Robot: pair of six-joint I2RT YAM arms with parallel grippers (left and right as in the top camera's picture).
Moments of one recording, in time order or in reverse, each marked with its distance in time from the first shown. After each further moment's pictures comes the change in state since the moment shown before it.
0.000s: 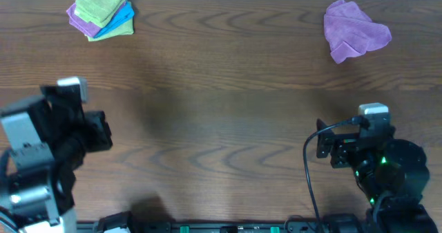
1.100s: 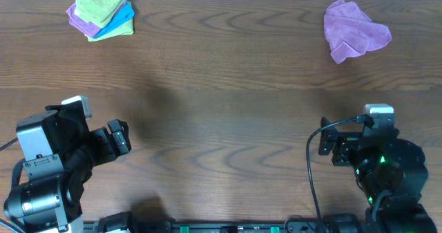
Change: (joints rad) left arm 0.000 -0.058 -0.090 -0.046 -0.046 -0.108; right arm 0.000 0.001 -0.003 0.004 0.046 0.043
